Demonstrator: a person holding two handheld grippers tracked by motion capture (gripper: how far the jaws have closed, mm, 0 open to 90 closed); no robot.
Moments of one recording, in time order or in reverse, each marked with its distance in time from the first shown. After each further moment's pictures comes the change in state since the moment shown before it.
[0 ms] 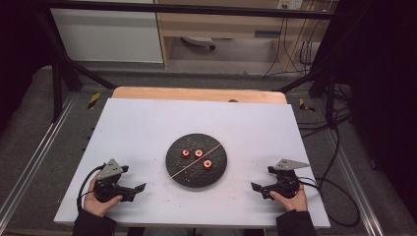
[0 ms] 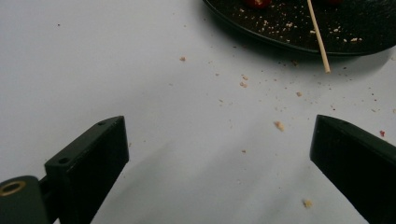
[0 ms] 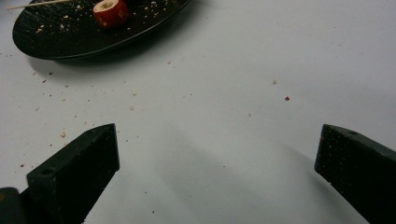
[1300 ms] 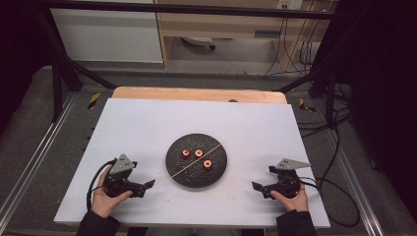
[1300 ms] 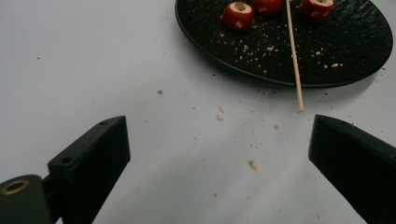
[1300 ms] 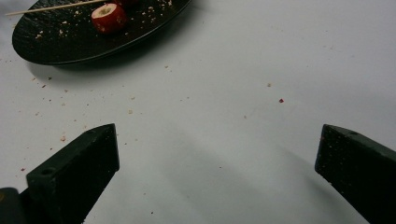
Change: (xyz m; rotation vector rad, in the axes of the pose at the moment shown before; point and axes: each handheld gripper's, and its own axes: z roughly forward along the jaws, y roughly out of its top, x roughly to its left) left arm -0.022 0.034 0.011 0.030 0.006 0.035; right arm -0.001 0.001 -0.002 -0.010 -0.012 0.006
